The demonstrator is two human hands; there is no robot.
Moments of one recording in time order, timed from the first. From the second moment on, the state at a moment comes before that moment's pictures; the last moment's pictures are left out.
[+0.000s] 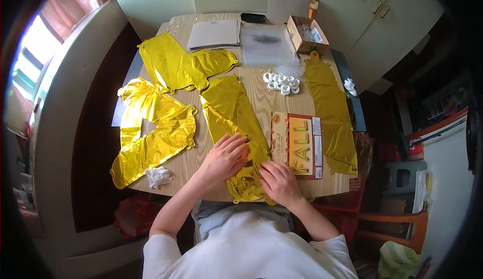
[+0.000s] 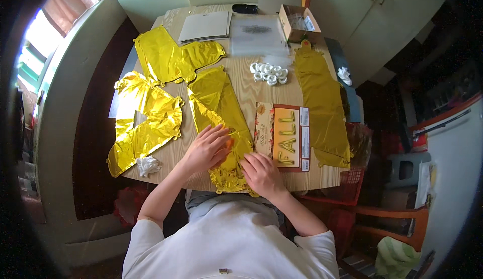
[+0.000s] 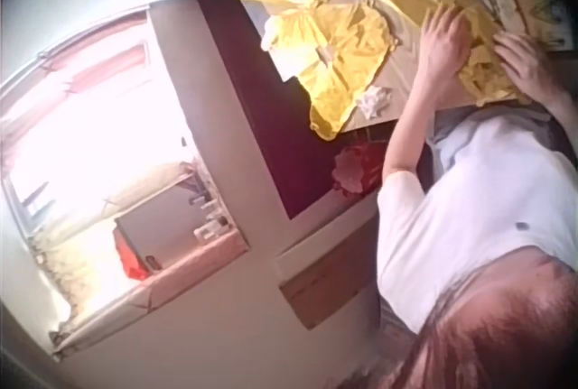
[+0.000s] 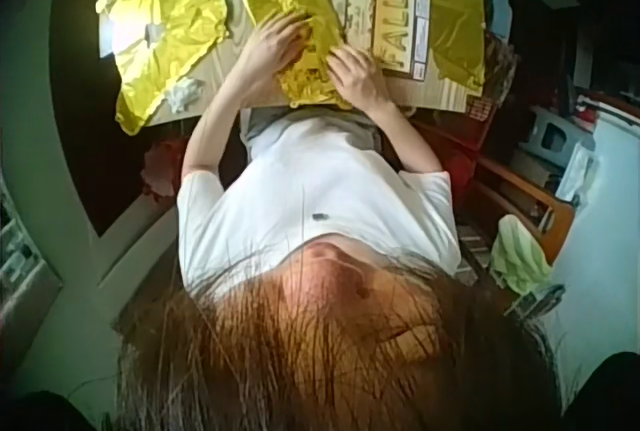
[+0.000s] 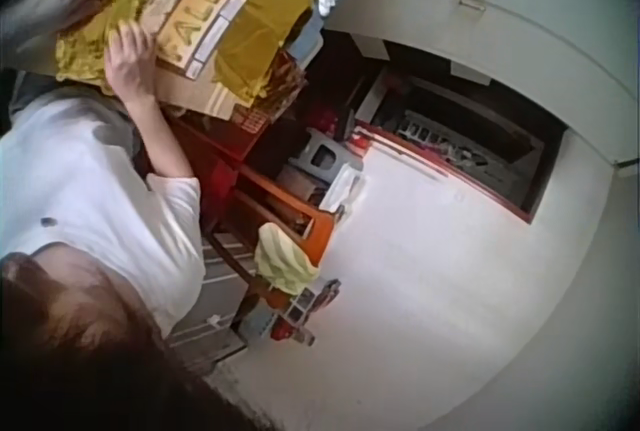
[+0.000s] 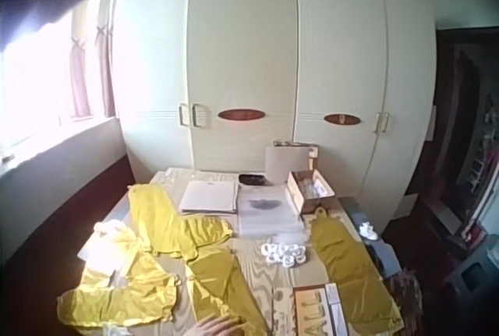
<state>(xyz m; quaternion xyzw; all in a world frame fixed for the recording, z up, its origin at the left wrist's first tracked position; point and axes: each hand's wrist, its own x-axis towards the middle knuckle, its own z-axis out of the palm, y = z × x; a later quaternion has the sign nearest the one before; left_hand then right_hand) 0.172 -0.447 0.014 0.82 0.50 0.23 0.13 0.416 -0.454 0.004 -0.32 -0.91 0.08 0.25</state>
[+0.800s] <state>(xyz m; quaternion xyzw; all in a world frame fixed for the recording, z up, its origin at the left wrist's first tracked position) 0.158 -0.453 -0.006 0.79 0.60 0.13 0.10 0.418 -0.418 -0.004 -0.39 -0.85 0.22 0.26</state>
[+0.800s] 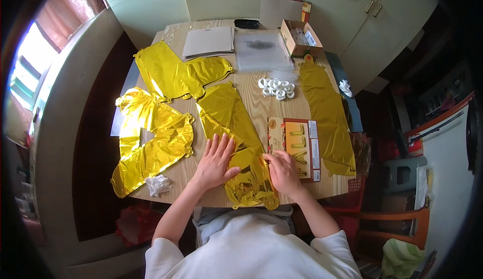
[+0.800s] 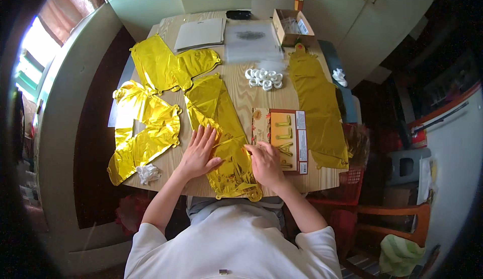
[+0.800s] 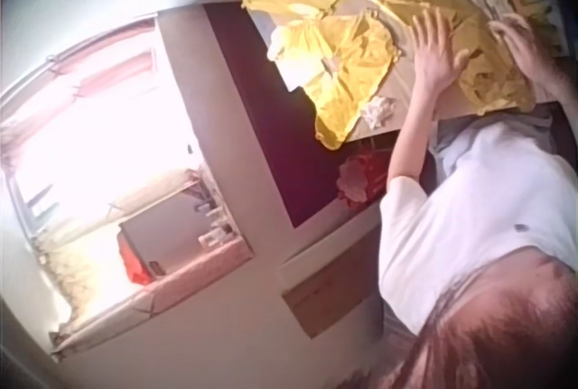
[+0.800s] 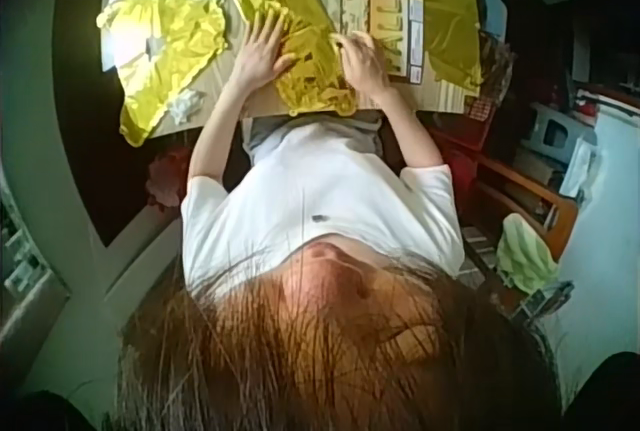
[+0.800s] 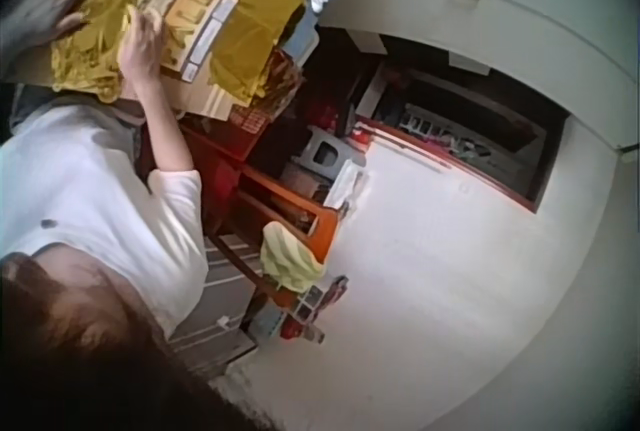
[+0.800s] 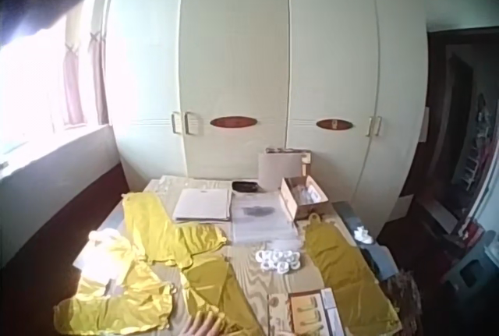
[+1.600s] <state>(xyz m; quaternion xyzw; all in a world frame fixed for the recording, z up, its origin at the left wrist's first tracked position) 0.161 -0.454 -0.012 0.80 0.59 0.09 0.04 0.396 -0.405 -0.005 -0.40 -0.89 0.11 0.20</state>
